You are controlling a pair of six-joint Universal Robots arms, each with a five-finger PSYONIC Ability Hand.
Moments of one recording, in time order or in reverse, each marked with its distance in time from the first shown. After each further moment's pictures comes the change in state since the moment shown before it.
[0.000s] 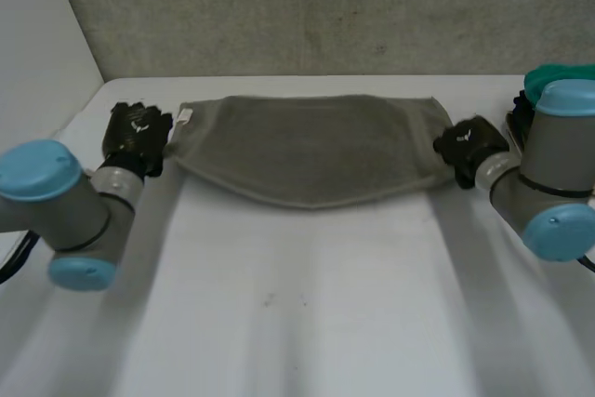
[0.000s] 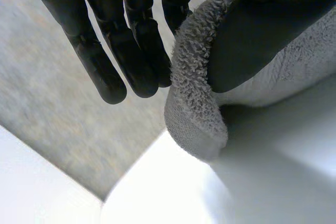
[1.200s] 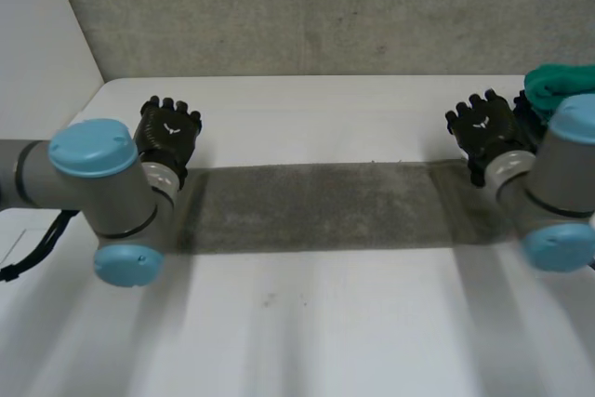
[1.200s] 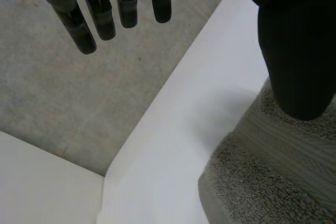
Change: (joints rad) left arm -0.170 -0.060 0.201 -0.248 -0.241 0.150; right arm -0.013 -0.063 0.152 -0.278 0.055 -0.011; left_hand -0.954 -0.996 -0.986 -1.000 -0.929; right_hand -0.885 -0.957 -0.981 -0.986 -0.931
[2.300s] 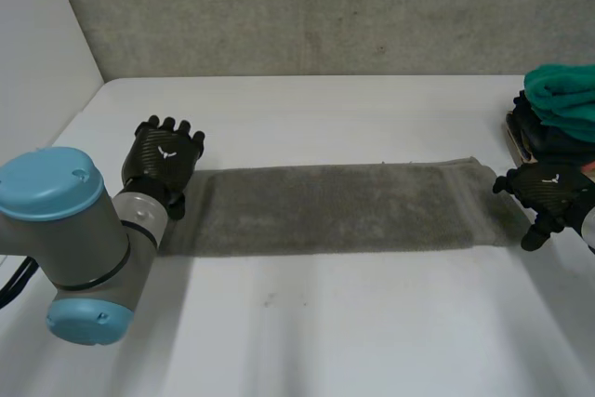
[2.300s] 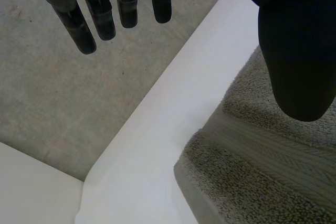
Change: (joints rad) left arm -0.013 0.253 -0.321 0.024 0.068 -0.069; right arm -0.399 -0.178 0.303 0.248 -0.460 0.028; left_hand 0.000 0.000 0.000 0.000 0.000; right_hand 0.195 0.200 0.200 0.193 0.162
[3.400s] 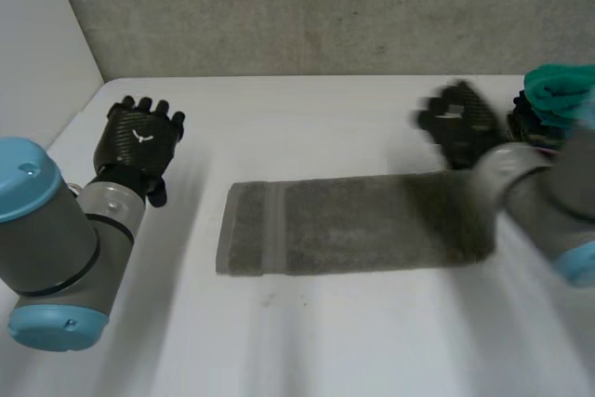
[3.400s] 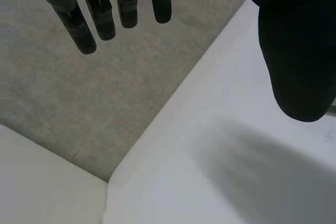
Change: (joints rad) left arm 0.029 0.141 -0.063 -0.010 -0.001 -0.002; right arm 0.443 -0.048 -0.155 -0.210 0.223 -0.103; left_hand 0.000 0.000 0.000 0.000 0.000; right_hand 0.660 0.758 0.777 0.790 0.778
